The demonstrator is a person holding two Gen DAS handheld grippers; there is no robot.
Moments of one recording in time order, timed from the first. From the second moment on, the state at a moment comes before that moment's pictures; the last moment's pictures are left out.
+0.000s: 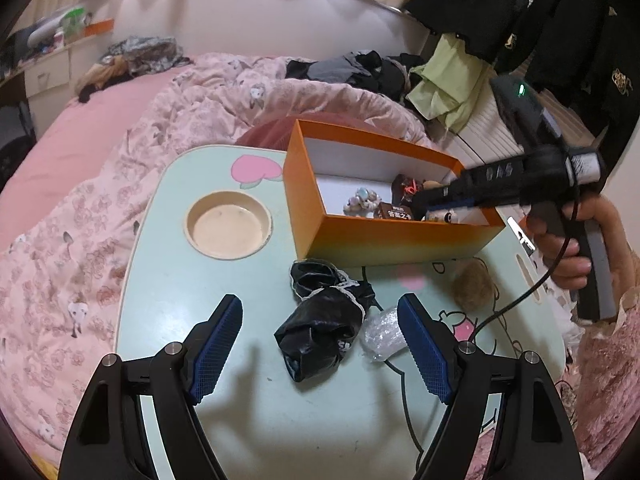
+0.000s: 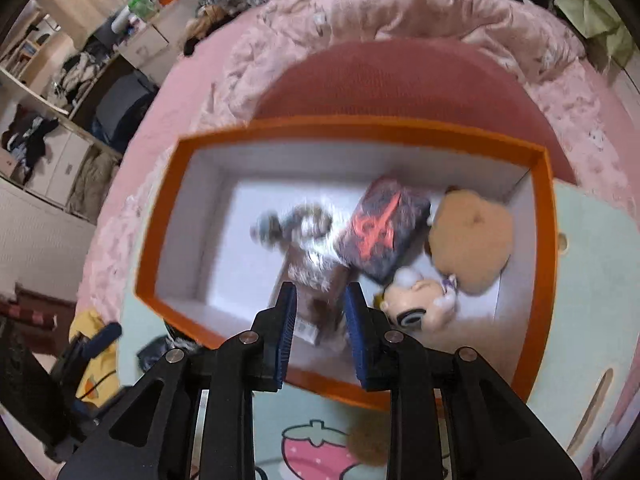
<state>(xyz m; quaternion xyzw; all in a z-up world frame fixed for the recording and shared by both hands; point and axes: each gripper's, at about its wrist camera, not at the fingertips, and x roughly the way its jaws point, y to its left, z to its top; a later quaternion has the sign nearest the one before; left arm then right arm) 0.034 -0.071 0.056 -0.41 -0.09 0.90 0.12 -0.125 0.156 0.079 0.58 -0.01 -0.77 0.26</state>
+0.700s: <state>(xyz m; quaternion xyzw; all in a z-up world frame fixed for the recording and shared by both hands) 0.037 -0.089 0.059 -0.40 -0.11 0.90 0.13 -0.139 0.092 0.058 0.57 0.07 -0.79 0.22</state>
